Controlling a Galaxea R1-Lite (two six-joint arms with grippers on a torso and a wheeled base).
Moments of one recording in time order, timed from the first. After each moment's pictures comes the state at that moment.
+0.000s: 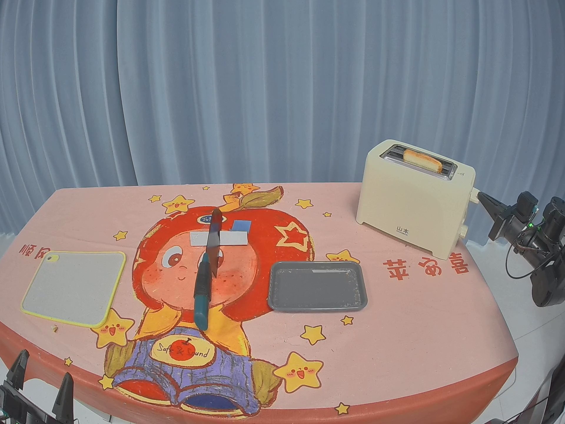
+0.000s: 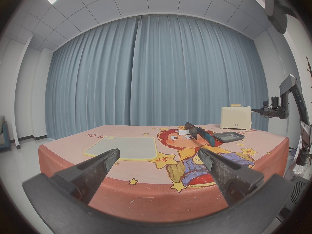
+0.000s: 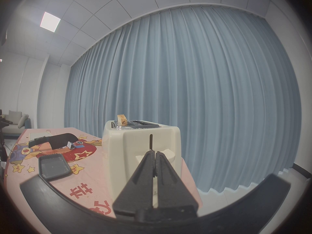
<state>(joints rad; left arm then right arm) 0.01 0.02 -0.02 -0.01 -0.01 0.00 -0.21 2.01 -0.52 -1.55 0.56 0.05</state>
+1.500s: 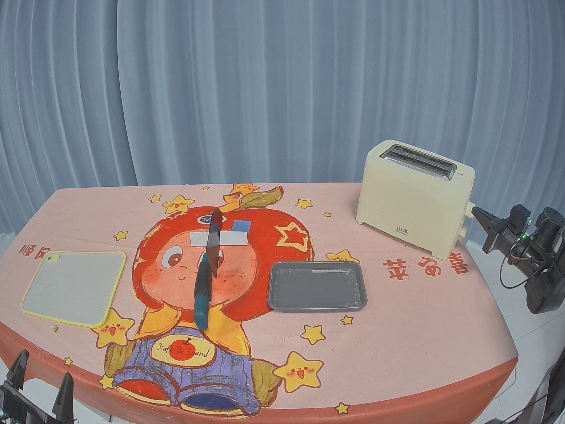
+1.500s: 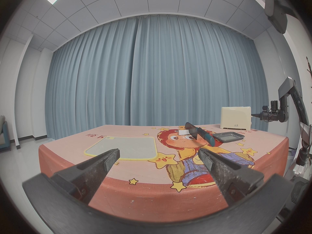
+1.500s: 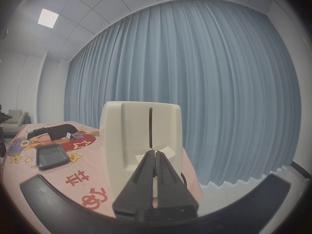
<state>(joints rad) 0.01 0.02 -0.02 -0.01 -0.01 0.00 -0.21 2.08 -0.48 -1.55 0.55 0.00</state>
